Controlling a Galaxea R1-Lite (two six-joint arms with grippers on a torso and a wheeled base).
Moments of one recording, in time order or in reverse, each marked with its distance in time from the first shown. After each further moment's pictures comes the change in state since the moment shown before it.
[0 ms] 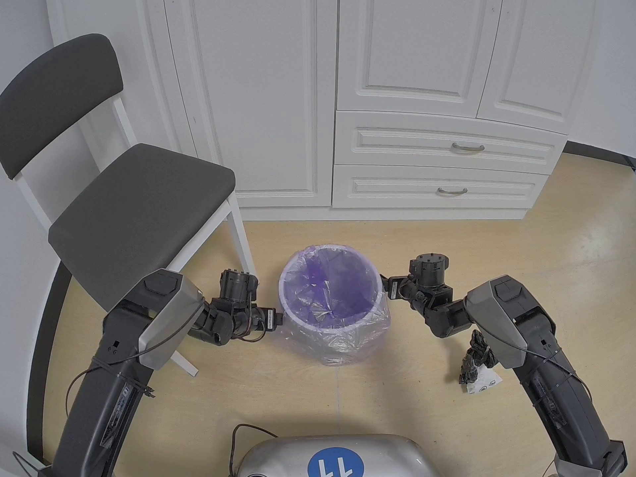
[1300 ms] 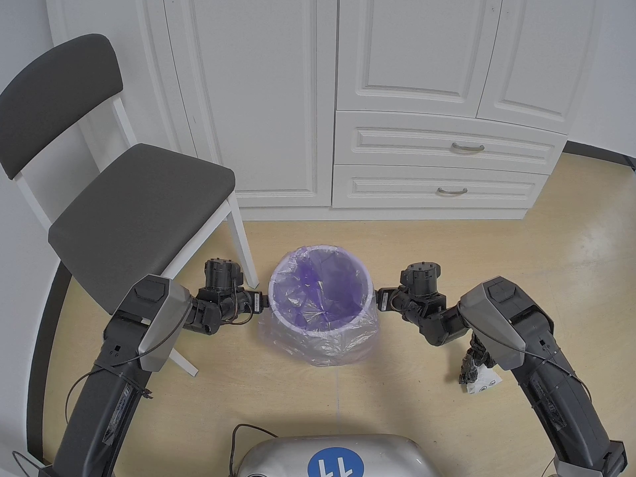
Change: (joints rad) left arm 0.082 0.105 -0.237 -0.004 -0.040 0.076; right arm 0.046 -0.026 0.096 -0.001 0.081 0.085
